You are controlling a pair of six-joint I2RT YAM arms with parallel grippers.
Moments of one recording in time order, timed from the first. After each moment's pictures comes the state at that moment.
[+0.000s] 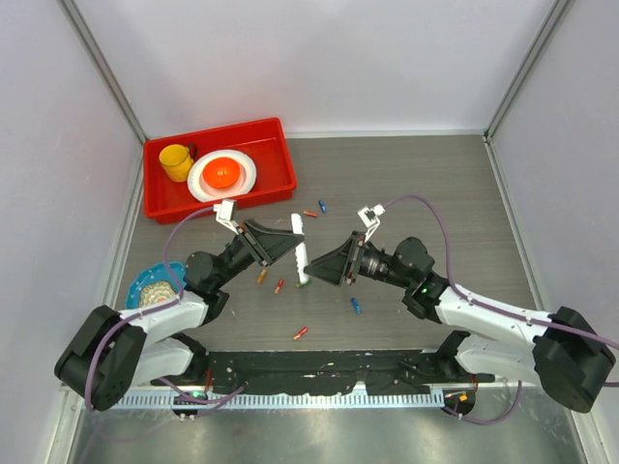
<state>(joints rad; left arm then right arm) -0.54 1.16 0.29 1.28 0.44 -1.21 0.80 1.06 0.45 0.69 -0.44 0.93</state>
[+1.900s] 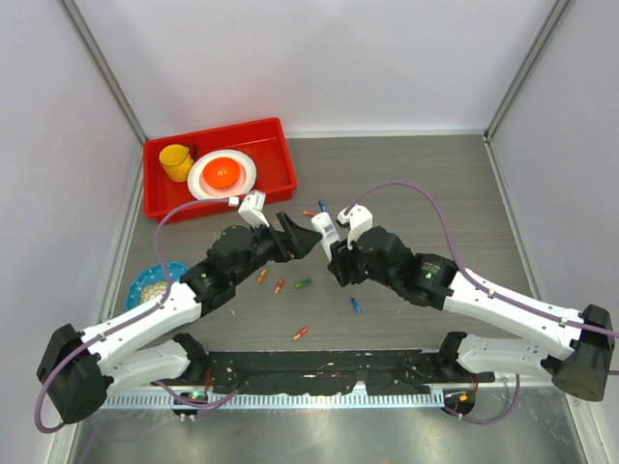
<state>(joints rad) -0.77 1.00 0.63 0.20 -0.05 -0.83 1.00 1.07 0.89 -0.41 0.22 0.30</state>
